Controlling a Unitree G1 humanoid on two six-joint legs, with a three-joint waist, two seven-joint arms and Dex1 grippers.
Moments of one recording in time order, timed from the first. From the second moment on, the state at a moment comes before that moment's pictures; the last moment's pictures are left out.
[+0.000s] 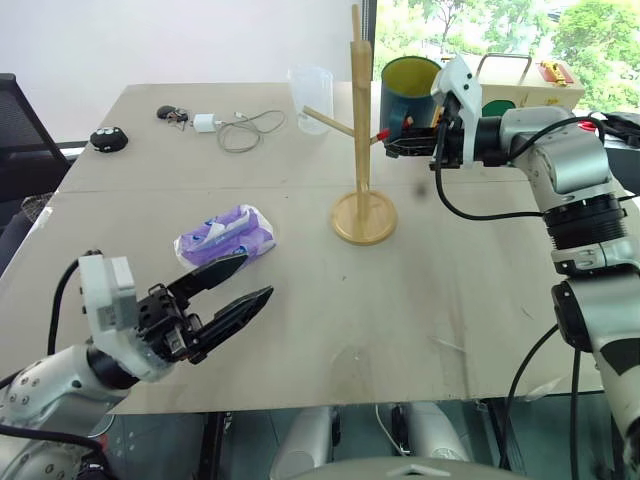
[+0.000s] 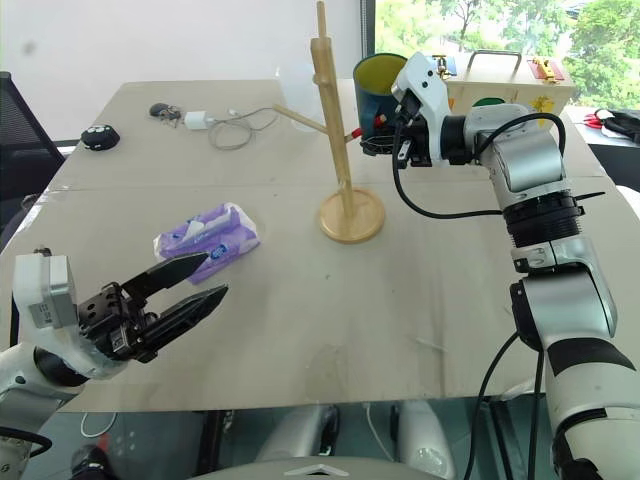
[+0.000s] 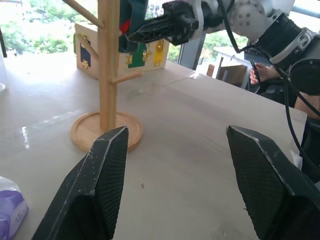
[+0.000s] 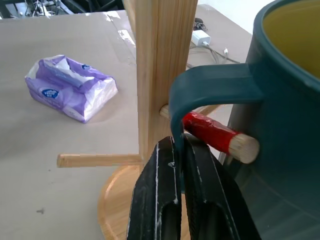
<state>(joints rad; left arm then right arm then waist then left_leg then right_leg) 0.39 0.65 0.59 -0.78 -1.05 0.45 -0.79 -1.14 -0.50 0.19 0.46 0.26 0.49 1.12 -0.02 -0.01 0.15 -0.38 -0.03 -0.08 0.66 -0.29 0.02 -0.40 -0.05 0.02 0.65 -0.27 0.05</state>
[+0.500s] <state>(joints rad) 0.40 0.63 0.63 -0.81 -1.13 0.40 -0.71 -1.15 -0.49 0.19 0.49 0.22 0.47 1.16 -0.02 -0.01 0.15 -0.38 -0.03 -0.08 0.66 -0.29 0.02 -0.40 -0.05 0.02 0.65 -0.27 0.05</state>
